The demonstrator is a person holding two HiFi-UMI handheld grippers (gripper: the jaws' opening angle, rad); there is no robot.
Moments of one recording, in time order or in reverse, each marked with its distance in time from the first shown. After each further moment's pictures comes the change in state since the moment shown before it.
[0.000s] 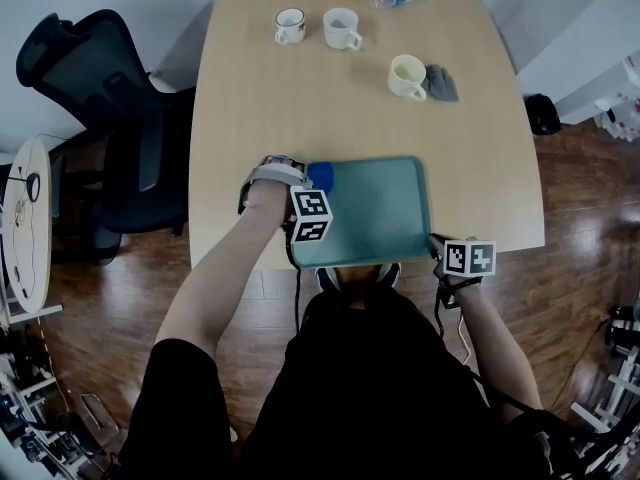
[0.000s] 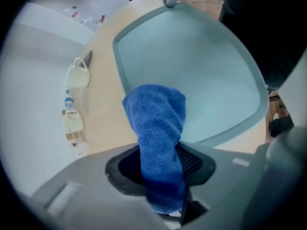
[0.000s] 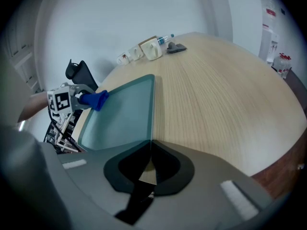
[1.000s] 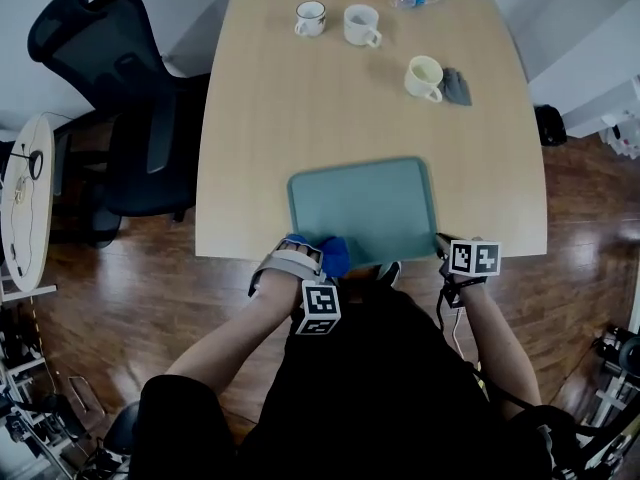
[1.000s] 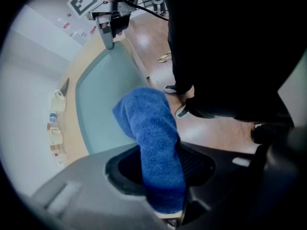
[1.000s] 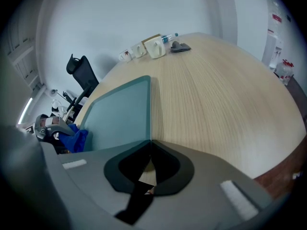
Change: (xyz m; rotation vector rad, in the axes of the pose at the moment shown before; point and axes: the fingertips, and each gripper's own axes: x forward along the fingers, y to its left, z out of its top) left arm -0.087 -0.181 0.071 0.038 -0.150 -0.150; right arm 0.001 -0.004 0.002 -0.046 0.025 -0.016
